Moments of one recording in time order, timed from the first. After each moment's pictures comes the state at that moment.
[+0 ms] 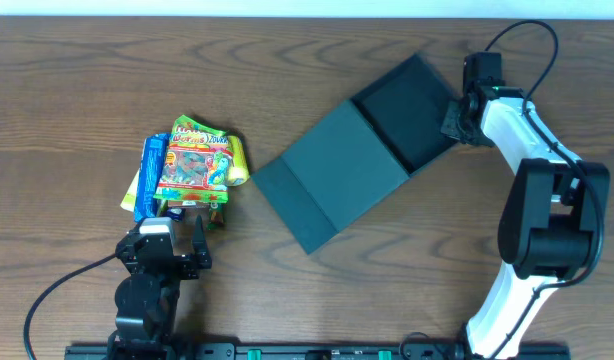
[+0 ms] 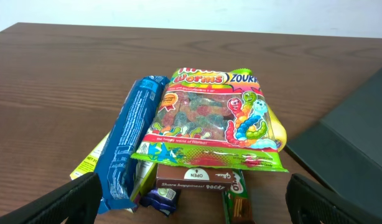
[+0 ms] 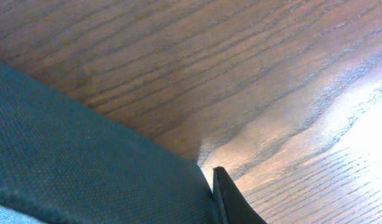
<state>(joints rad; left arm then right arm) -0.11 0.01 0.13 -0.43 -0.12 -0.07 -0.04 2.07 1.45 -0.64 0.20 0.31</state>
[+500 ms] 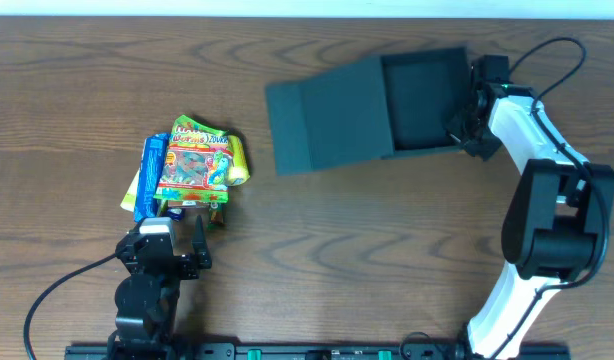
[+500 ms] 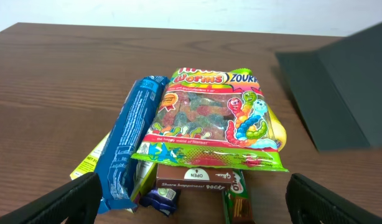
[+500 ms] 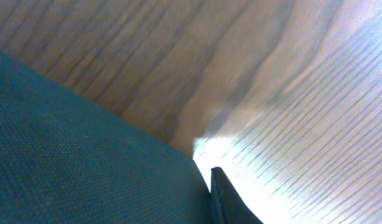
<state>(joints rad) -0.11 0.01 0.13 -0.43 -0.12 -0.07 -0.07 2.07 1.47 -0.76 0.13 0.75</state>
